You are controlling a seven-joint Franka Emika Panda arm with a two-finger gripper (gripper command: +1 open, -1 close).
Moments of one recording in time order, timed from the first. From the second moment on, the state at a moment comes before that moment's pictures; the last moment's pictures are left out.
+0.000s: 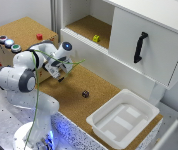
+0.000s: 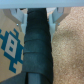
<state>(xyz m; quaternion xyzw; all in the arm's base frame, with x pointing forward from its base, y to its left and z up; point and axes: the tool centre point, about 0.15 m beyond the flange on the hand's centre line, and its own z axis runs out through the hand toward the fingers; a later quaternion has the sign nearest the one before) 0.338 0.186 0.299 -0.97 0.01 -0.09 0.22</state>
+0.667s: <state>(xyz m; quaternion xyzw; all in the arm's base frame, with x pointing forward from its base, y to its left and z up) 0.342 0.173 0.298 -0.97 0.01 -0.09 0.21</state>
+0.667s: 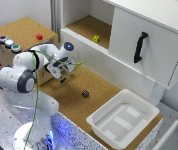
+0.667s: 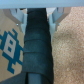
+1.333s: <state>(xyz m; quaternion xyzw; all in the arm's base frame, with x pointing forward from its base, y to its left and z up) 0.347 0.142 0.300 -0.98 -0.02 -0.10 0.17</state>
